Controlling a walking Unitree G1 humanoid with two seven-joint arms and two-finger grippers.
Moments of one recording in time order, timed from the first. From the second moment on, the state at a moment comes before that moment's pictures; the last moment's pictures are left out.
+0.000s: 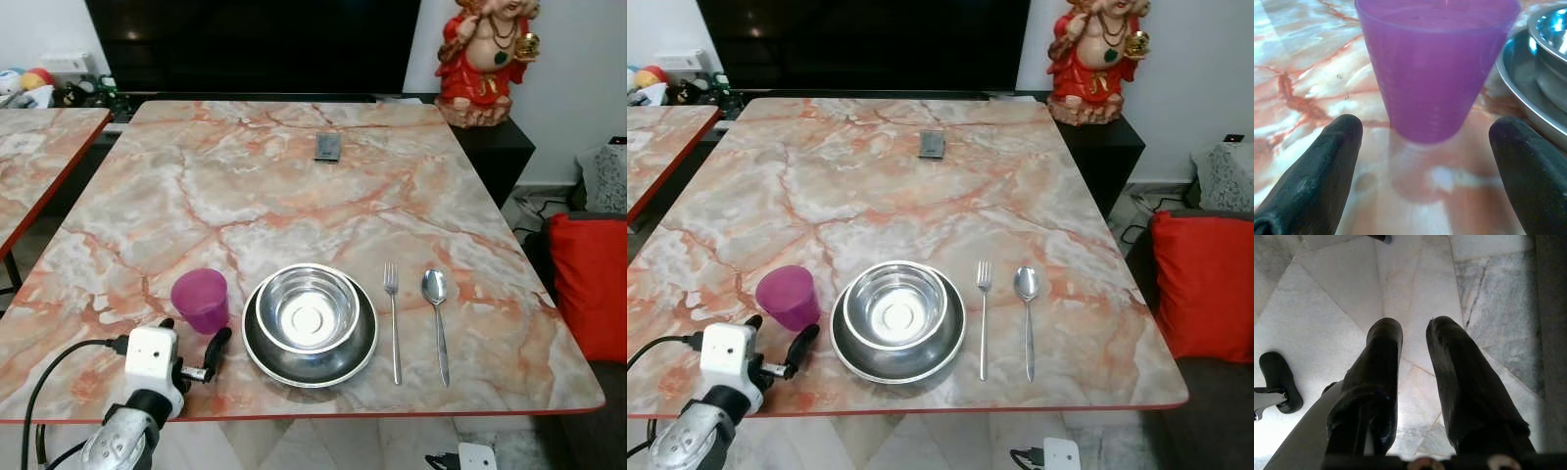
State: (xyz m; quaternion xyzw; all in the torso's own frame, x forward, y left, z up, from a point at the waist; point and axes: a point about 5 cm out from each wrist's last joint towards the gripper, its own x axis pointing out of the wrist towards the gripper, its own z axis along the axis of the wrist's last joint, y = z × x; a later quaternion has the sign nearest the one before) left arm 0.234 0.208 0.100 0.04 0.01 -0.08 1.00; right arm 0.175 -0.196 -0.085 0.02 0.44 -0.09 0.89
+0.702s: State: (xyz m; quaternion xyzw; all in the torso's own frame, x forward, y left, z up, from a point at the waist) left arm 0.187 0.242 0.100 0.09 0.02 0.04 1.00; right arm 0.177 -0.195 -0.085 0.01 0.44 -0.08 0.89
